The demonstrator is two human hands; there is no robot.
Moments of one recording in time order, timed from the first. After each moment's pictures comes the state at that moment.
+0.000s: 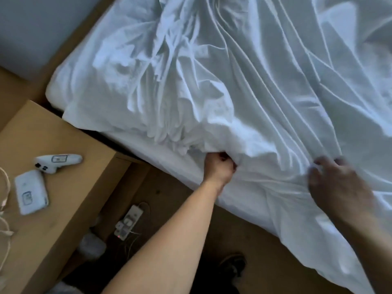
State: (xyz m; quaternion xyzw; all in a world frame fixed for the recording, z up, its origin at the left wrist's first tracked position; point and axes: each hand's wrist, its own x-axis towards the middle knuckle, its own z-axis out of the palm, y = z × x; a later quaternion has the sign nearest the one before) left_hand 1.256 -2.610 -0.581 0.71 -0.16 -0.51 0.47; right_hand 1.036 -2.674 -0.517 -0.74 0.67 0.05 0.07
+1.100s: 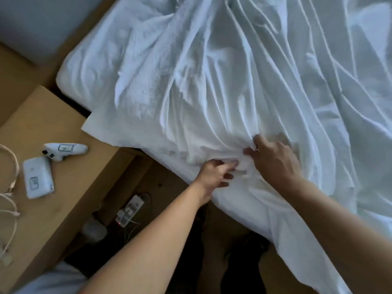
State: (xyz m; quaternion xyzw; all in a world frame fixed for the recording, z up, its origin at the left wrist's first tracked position) left_hand 1.287 -2.601 -0.573 0.64 -0.05 -0.65 0.41; right_hand 1.154 -2.715 -0.546 -0.88 0.45 0.02 0.14
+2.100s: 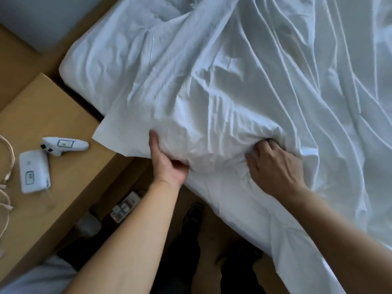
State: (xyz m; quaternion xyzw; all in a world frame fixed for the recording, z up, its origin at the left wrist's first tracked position) left_hand 1.383 -2.599 -0.588 0.43 0.28 -0.46 0.73; right_hand 1.183 -2.723 -0.546 -0.89 0.44 0.00 0.10
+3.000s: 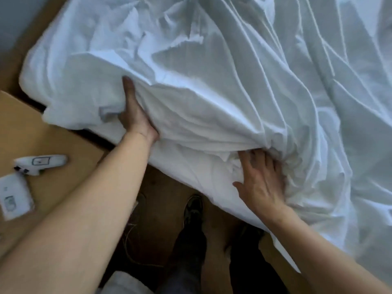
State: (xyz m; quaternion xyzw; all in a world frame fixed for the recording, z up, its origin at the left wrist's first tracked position) left_hand 1.438 -2.674 -0.555 0.58 0.21 -0.37 0.70; right_hand 1.139 -2.654 -0.576 -0.86 0.49 0.13 0.08
